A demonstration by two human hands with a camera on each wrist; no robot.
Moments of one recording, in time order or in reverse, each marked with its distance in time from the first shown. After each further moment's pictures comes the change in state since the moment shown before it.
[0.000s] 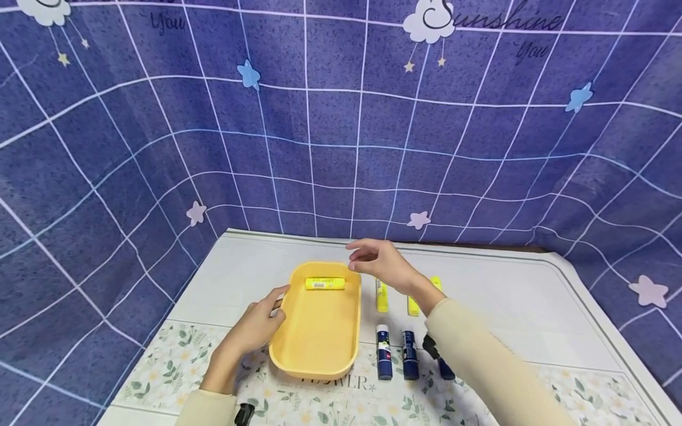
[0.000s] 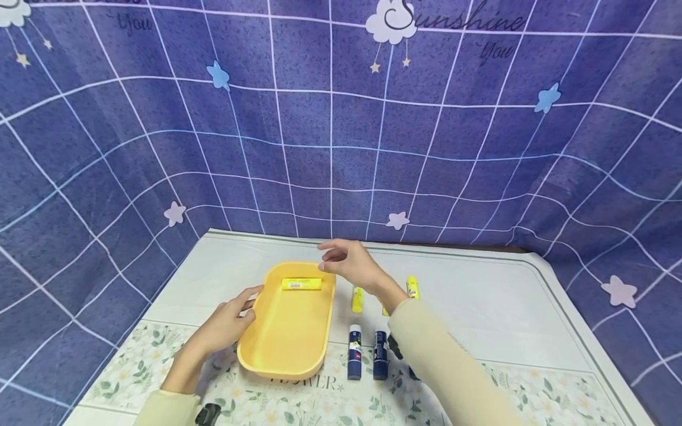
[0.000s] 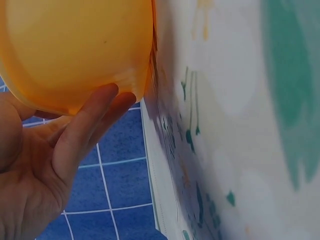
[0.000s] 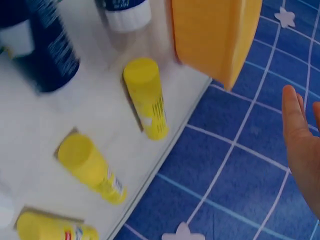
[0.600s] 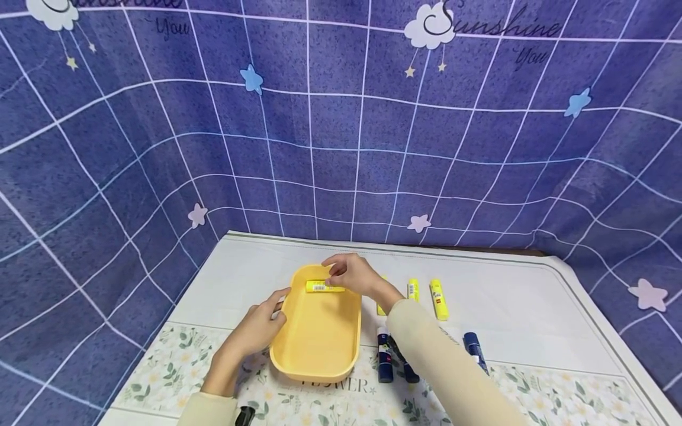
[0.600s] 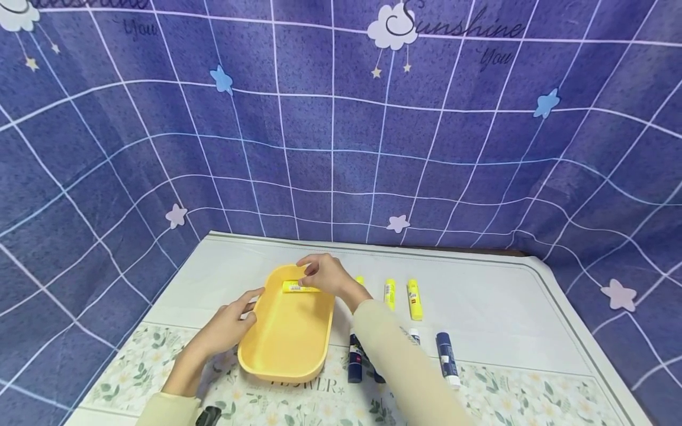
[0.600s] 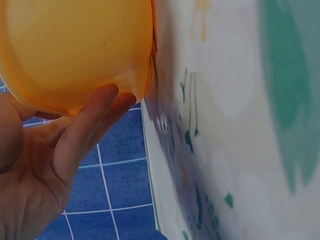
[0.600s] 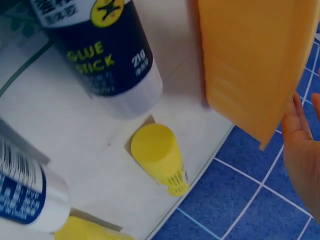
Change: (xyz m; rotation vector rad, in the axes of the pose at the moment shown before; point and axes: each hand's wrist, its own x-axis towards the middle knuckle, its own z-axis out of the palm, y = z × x) left_hand -0.001 0.000 0.001 0.012 0.016 0.004; right_hand 0.041 0.022 0.054 -0.194 -0.039 0.065
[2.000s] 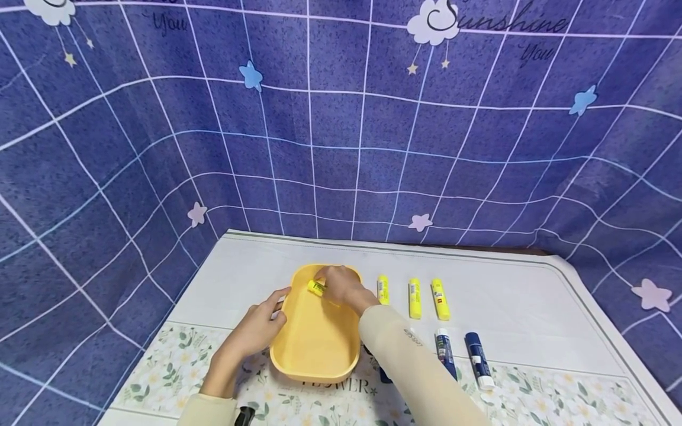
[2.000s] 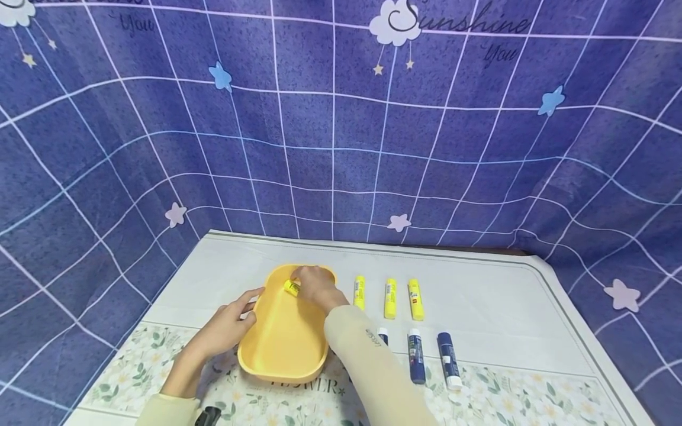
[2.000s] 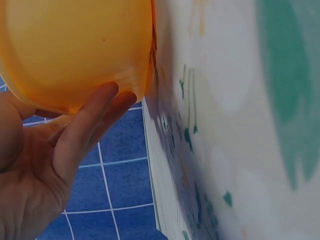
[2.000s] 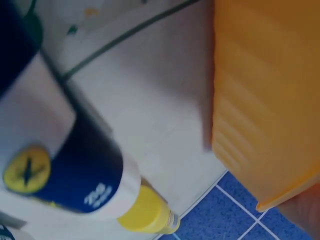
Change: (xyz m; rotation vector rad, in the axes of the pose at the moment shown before) left_hand 0.001 -0.002 -0.001 0.031 -0.006 0.015; right_hand 0.020 0.002 0.045 -0.495 -0.028 0.031
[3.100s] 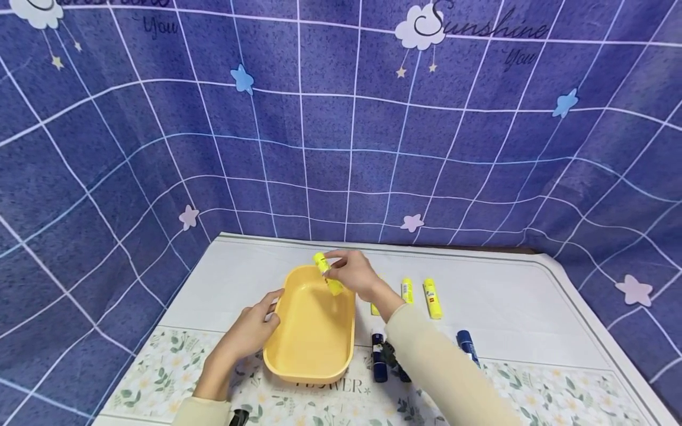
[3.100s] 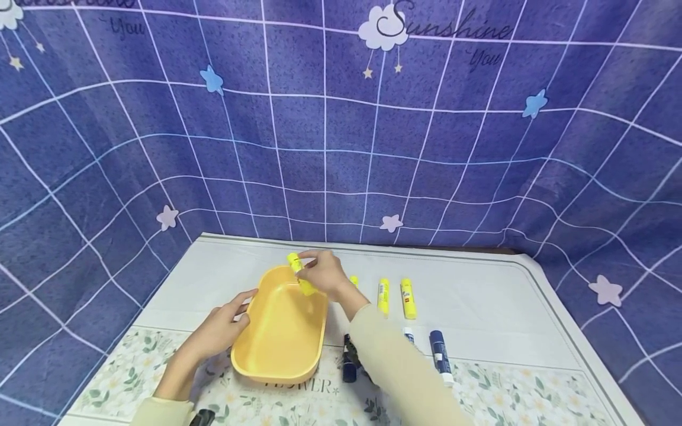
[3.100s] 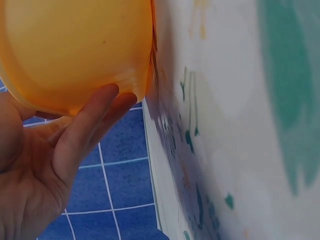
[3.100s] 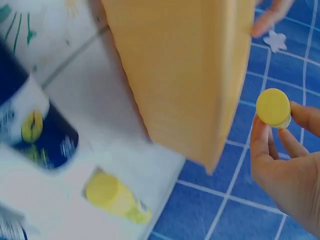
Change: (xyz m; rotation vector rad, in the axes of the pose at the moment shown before) left_hand -0.001 0.003 0.001 0.006 0.014 0.003; right_hand -0.043 -0.002 -0.058 0.764 0.147 0.169
